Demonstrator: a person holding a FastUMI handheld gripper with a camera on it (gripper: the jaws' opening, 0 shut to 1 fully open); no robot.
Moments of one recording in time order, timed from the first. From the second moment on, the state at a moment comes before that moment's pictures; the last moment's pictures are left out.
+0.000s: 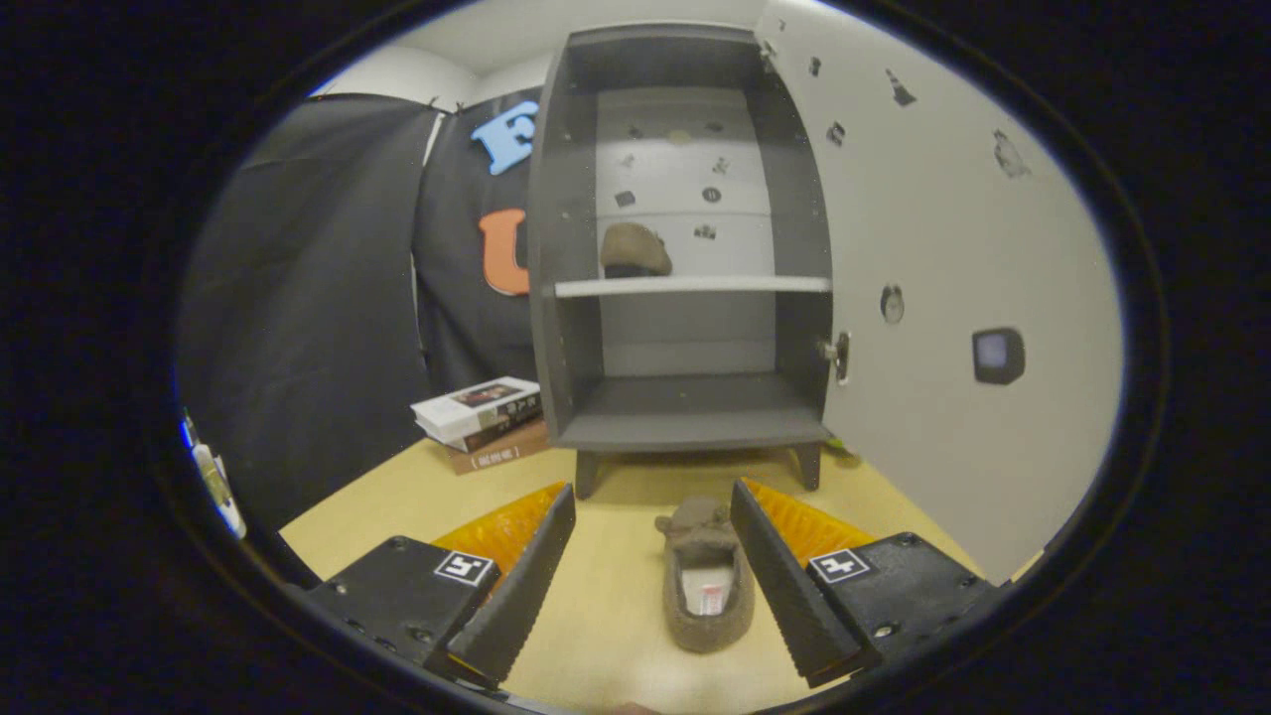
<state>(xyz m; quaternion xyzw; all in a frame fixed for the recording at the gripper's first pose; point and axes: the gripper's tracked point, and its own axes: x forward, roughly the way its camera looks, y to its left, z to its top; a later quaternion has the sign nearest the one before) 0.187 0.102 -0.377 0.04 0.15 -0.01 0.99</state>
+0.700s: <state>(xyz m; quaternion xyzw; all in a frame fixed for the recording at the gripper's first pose) 0.264 0.091 -0.501 0.05 0.29 -0.03 0.95</state>
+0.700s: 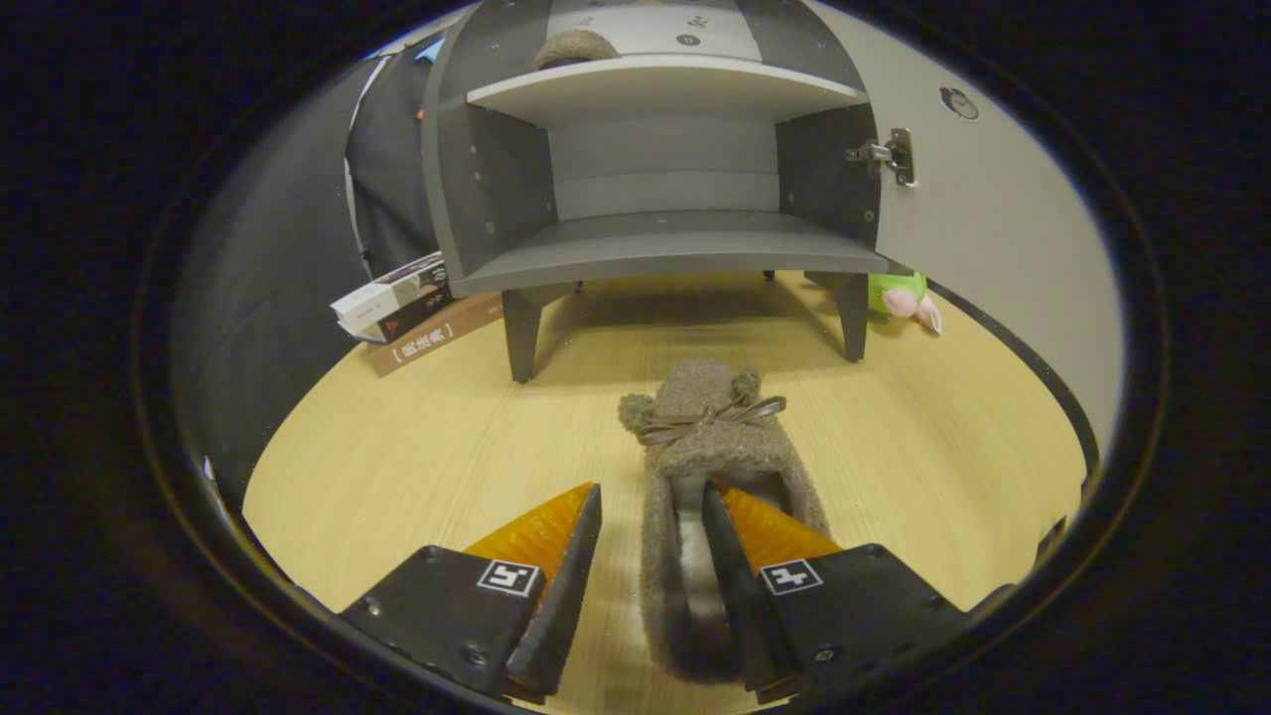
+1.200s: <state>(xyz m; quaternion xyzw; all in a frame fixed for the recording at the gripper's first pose) 0.248 0.088 -0.467 0.07 0.24 0.03 0.97</state>
